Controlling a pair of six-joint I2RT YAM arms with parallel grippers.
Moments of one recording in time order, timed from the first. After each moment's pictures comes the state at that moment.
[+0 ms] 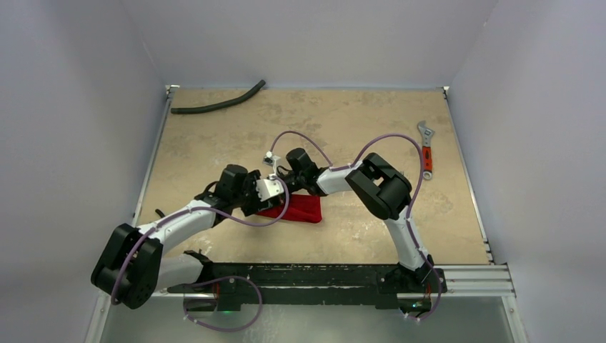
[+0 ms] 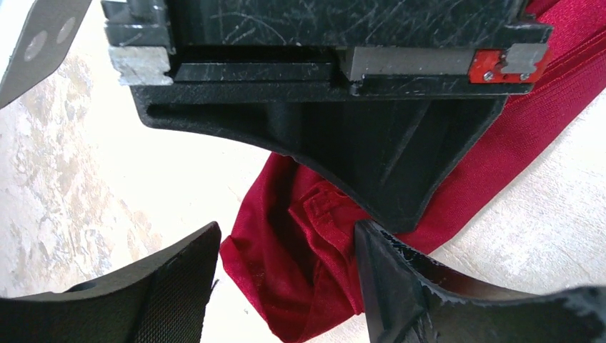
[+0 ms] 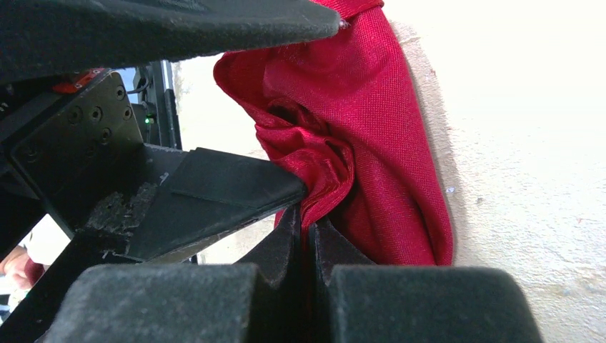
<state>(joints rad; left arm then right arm) -0.46 1.20 0.49 -0.08 0.15 0.74 0.81 2.20 1.23 0.32 -0.83 0.46</state>
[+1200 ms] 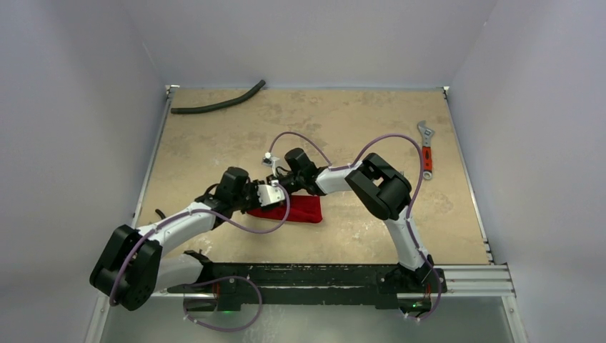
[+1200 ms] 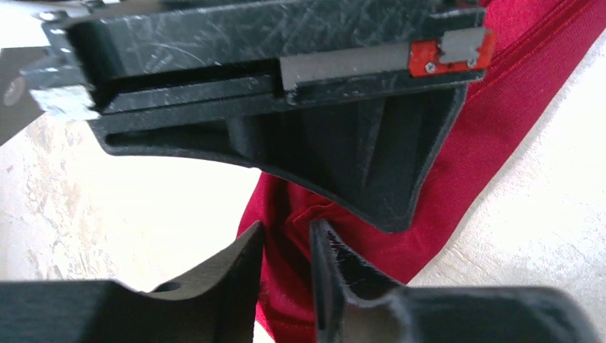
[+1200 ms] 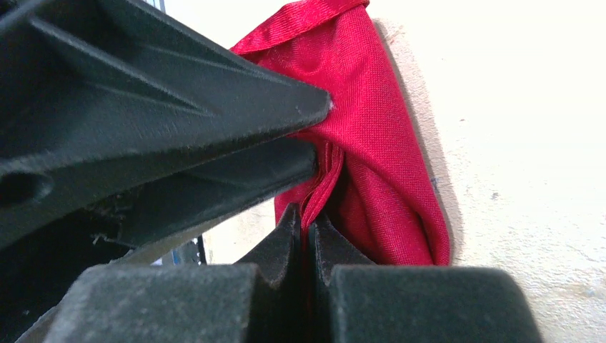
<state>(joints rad) -0.48 1.20 0.47 -0.07 0.18 0.81 0.81 2.20 1.24 0.27 -0.83 0.47</state>
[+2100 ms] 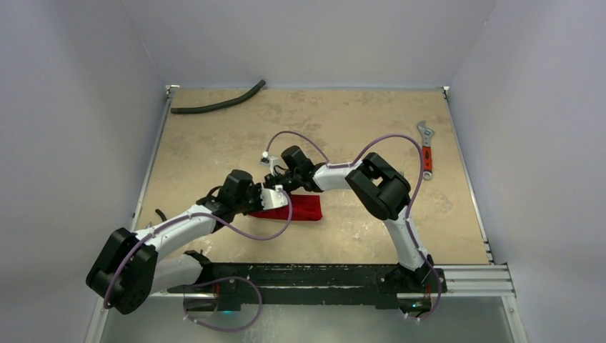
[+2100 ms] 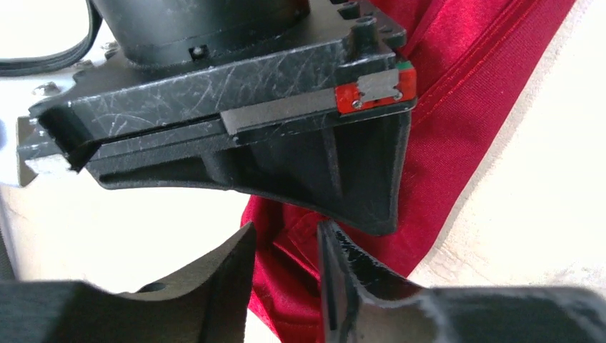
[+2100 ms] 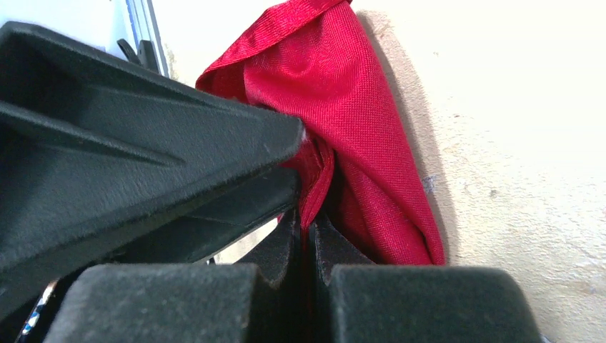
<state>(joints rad) -0.55 1.16 0.46 -0.08 0.14 0.86 0.82 2.20 1.31 0.13 -0.82 0.47</state>
